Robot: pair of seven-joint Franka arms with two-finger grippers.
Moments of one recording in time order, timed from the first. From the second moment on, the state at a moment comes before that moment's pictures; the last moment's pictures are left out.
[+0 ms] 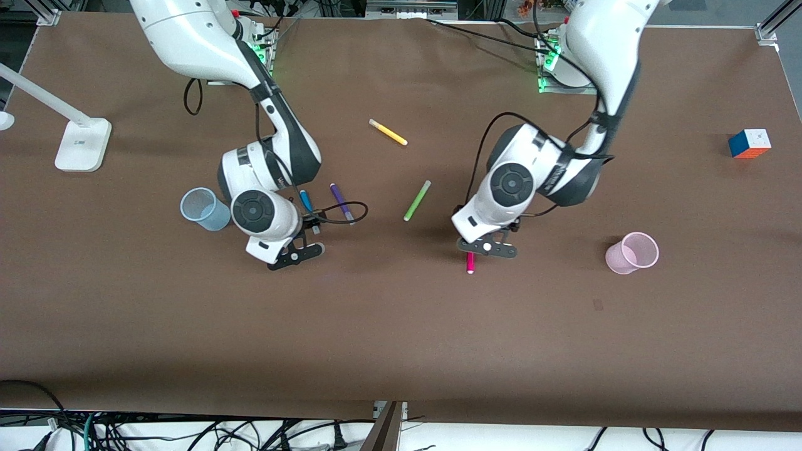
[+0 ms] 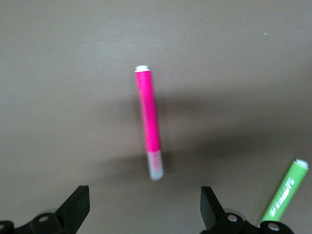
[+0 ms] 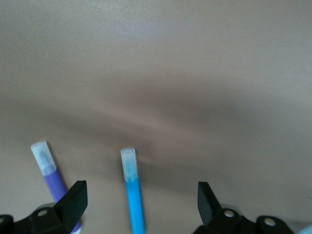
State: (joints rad) left arm -0.45 0.59 -0.09 -1.72 0.00 2.22 -0.36; right arm 0.50 0.64 -0.07 -1.66 0.09 2.11 0.06
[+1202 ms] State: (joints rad) left arm -0.45 0.65 -0.08 -1.83 0.05 2.47 -0.30; right arm 0.53 0.61 -0.07 -1.78 0.09 2.26 0.10
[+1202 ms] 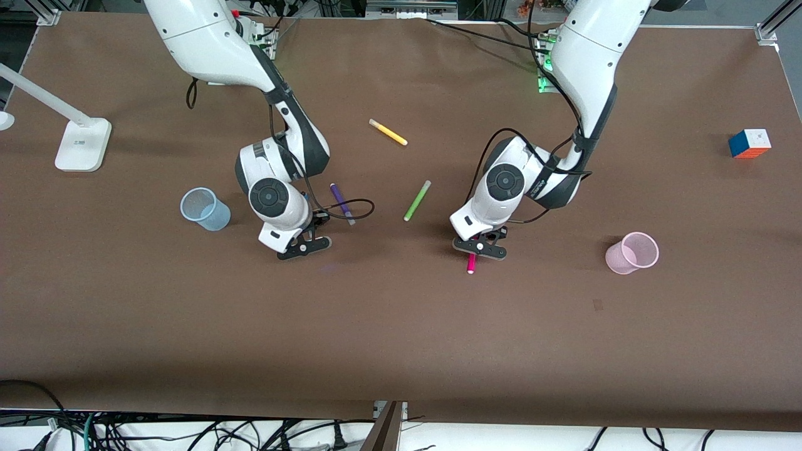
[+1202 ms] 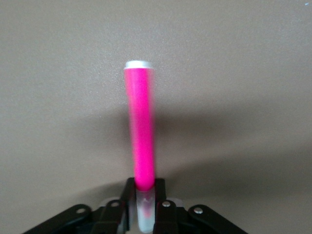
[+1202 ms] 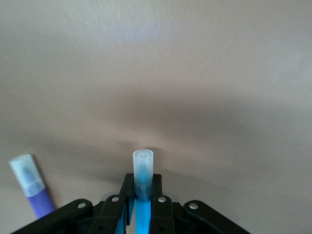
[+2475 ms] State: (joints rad) left arm -0.26 0.54 0.08 -1.51 0.35 1.53 0.25; right arm 0.40 0.32 -0.47 -1.90 0.57 1.83 -1.62
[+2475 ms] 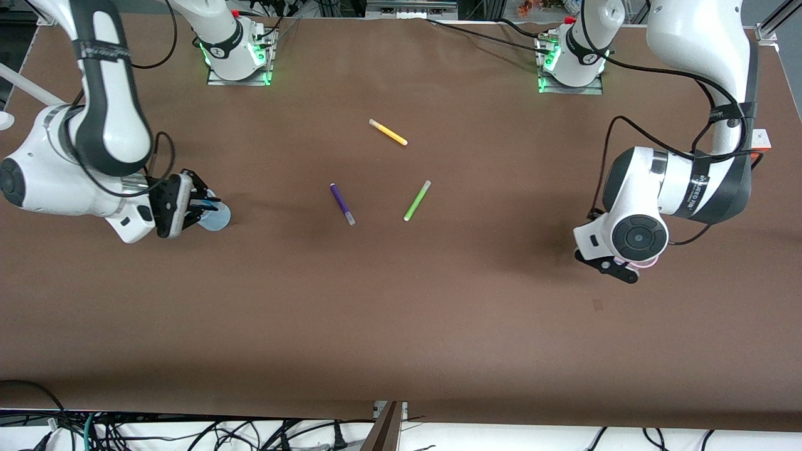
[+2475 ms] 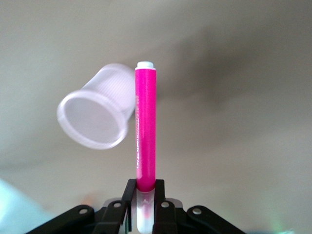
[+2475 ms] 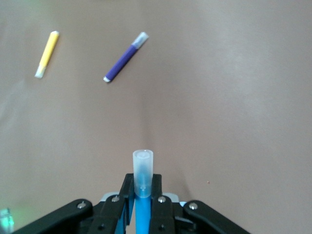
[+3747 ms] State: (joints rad) left arm -0.18 0.68 0.08 -1.50 0.62 1.57 0.55; right arm 0.30 0.35 -0.47 -1.63 0.56 1.59 -1.13
